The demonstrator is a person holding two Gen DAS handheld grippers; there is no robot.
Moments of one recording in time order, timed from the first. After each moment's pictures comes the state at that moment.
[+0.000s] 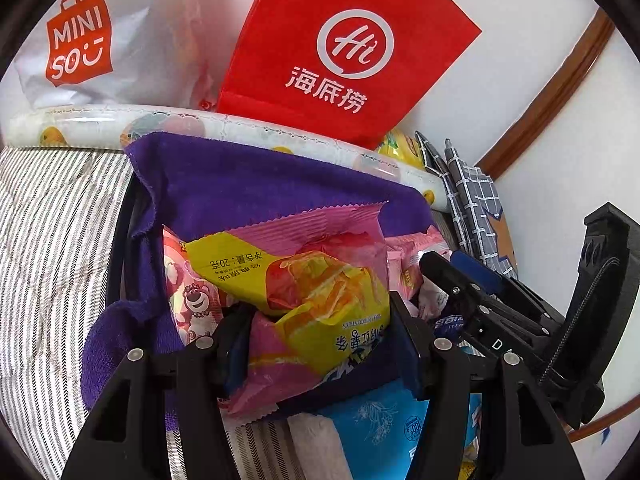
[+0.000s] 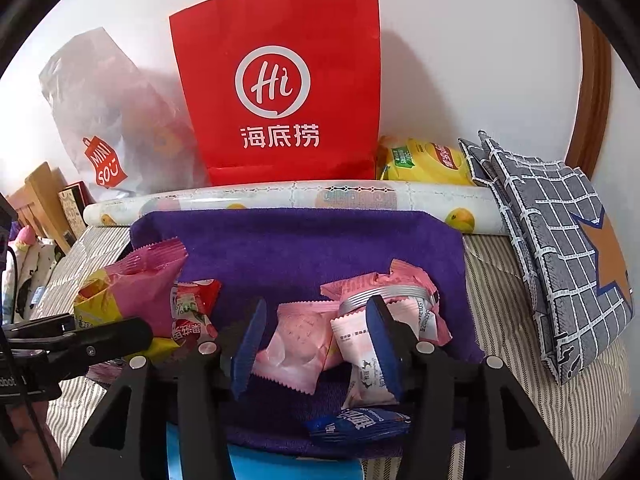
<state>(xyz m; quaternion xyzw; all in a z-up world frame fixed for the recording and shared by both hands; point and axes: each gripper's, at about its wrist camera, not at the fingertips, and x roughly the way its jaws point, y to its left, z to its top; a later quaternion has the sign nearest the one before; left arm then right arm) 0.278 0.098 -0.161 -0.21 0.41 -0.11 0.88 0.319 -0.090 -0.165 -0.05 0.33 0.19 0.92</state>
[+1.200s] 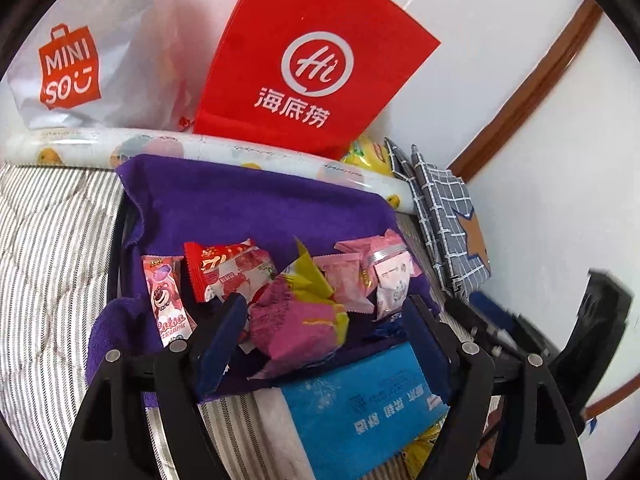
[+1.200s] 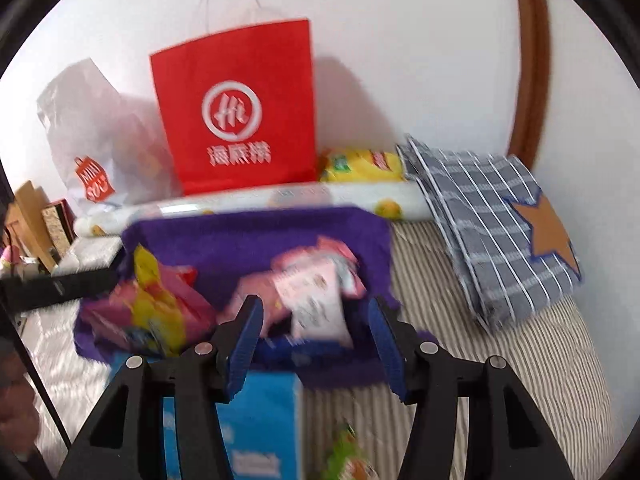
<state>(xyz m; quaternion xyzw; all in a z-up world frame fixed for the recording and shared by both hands) 0.258 0.092 -0.124 -0.21 0.40 -0.14 0.88 0.261 -0.140 -0.147 -0.03 0.32 0.12 0.94</state>
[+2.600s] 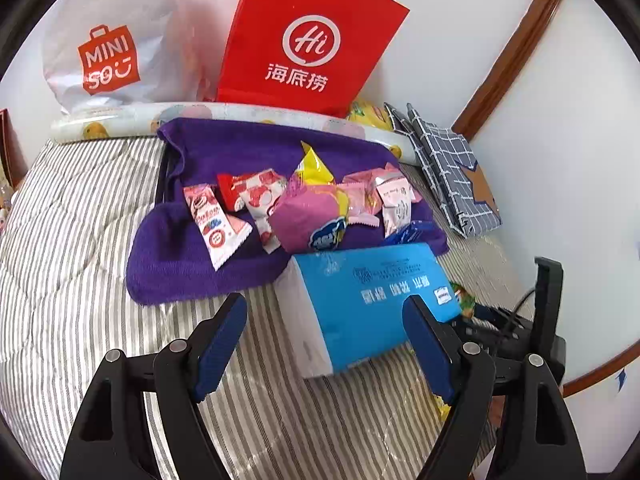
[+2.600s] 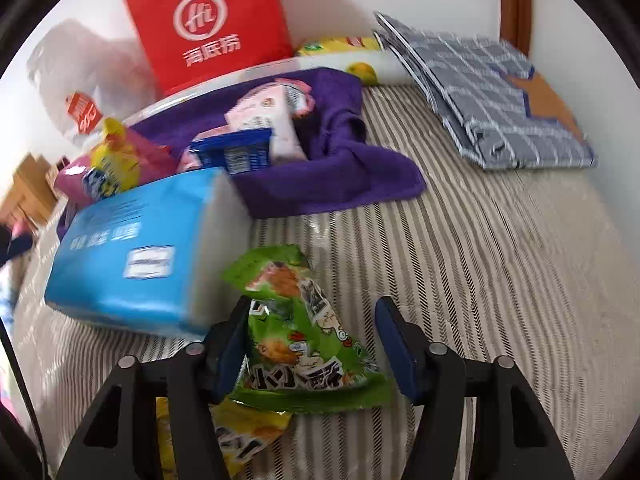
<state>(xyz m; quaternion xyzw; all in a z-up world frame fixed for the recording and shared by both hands) 0.171 0.079 -0.135 -0.16 0.42 -0.12 0.89 0.228 -0.192 -0.232 0.02 0.43 0.15 0.89</state>
